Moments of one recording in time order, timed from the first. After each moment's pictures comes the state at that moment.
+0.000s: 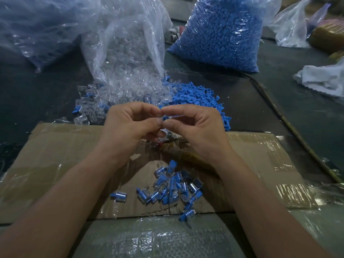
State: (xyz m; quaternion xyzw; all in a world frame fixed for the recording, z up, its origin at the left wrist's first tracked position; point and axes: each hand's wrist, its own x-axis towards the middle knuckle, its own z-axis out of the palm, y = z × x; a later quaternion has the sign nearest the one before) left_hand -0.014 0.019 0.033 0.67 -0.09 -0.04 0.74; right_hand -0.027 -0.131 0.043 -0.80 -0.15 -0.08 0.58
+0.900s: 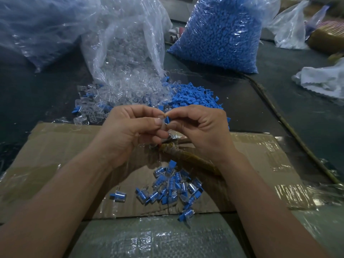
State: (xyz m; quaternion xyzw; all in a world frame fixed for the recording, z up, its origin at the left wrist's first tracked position) left_hand -0.010 0.023 0.035 0.58 -0.08 -0.15 0.80; right_hand -0.022 -0.140 0.036 -0.81 -0.24 -0.18 0.50
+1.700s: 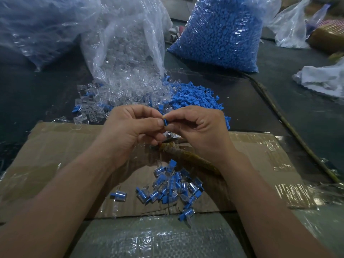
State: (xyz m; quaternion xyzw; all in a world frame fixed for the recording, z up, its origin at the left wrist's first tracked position) left_hand -0.012 0.020 0.035 0.61 -0.05 -0.13 0.78; right_hand -0.022 -0.139 0.036 -0.85 -0.25 -0.19 0.43
